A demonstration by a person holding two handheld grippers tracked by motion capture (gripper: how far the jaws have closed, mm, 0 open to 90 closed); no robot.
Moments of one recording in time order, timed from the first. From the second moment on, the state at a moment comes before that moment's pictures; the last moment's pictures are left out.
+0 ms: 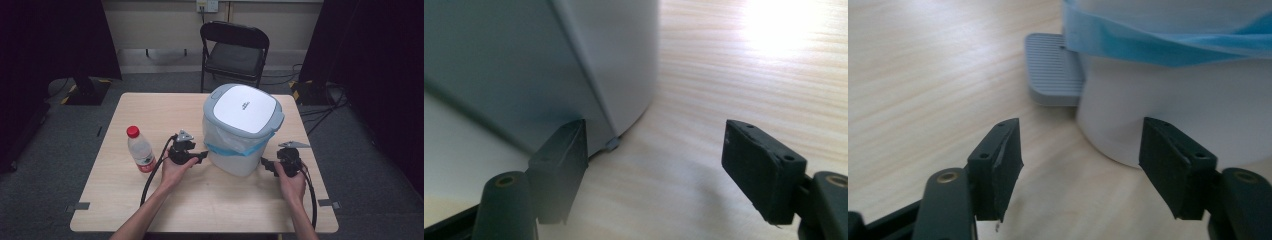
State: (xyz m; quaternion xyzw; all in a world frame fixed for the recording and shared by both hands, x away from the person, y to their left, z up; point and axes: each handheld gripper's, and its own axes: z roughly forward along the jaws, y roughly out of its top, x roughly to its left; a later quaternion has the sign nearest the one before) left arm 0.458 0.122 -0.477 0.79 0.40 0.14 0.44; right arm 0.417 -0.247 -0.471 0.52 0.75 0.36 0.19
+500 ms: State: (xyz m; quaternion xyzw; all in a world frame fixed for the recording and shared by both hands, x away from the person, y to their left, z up) left arm 0.501 0.116 -0.485 0.76 0.43 0.13 0.47; right arm 0.397 -0.238 -0.476 0.51 0.75 0.37 0.18
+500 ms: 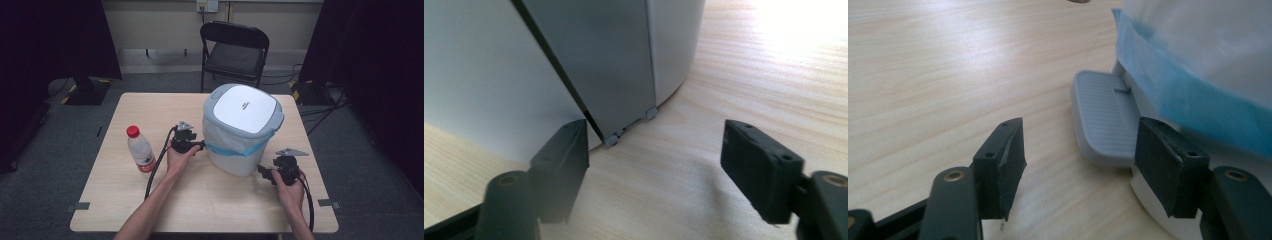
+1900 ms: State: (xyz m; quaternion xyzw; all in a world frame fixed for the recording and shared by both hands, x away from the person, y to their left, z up) left arm 0.433 0.140 -0.472 0.79 0.38 0.11 0.47; right arm 0.423 -0.234 -0.469 0.56 0.70 0.38 0.24
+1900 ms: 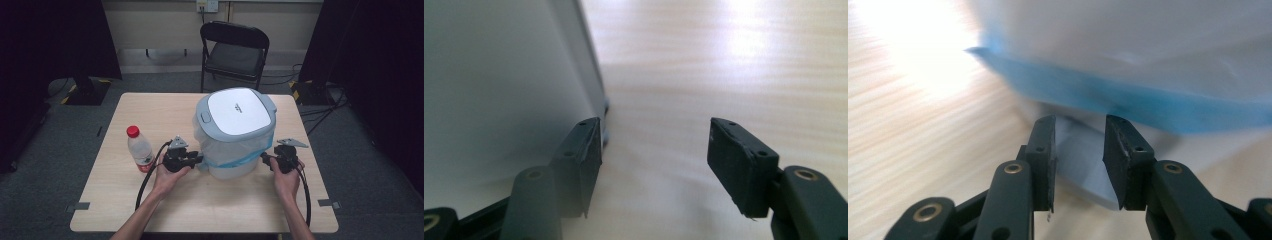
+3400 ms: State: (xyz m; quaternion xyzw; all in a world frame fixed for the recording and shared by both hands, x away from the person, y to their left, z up) left arm 0.409 0.116 -0.492 0.81 0.39 0.05 0.43; right arm 0.418 -0.215 -0.479 0.53 0.71 0.41 0.21
